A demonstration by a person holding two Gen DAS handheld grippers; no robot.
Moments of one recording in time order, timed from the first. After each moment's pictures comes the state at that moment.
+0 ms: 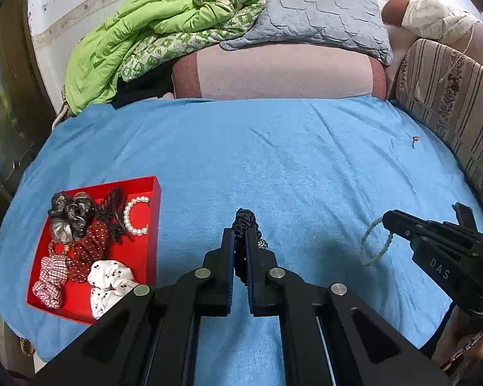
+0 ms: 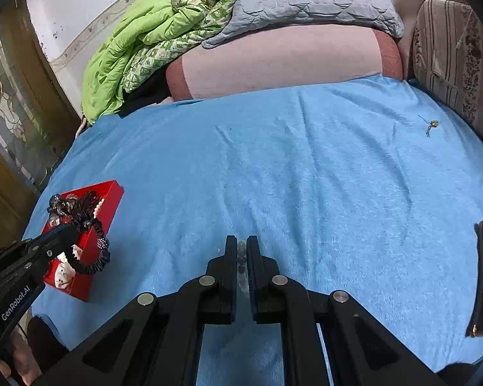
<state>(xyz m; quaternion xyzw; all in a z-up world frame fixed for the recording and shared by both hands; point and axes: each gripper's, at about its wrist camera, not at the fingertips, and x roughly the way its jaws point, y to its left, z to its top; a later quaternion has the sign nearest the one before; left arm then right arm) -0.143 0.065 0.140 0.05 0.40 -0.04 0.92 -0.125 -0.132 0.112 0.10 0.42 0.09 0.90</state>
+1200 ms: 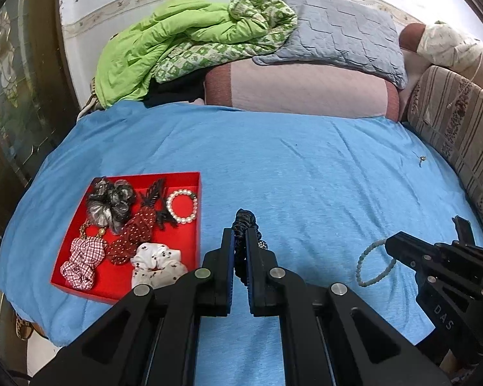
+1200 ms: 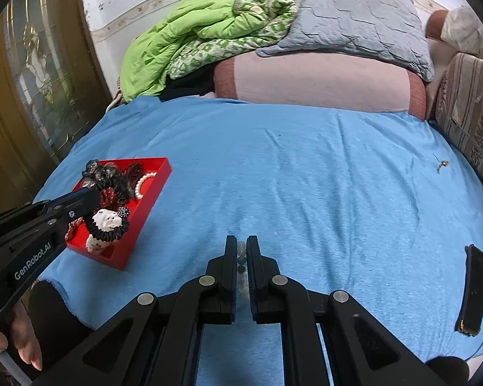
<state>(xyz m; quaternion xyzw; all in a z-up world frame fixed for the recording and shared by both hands) -0.185 0.119 0.161 0.01 0.37 0.00 0.93 -0.174 -0.063 0.147 0.02 0.40 0.14 0.91</state>
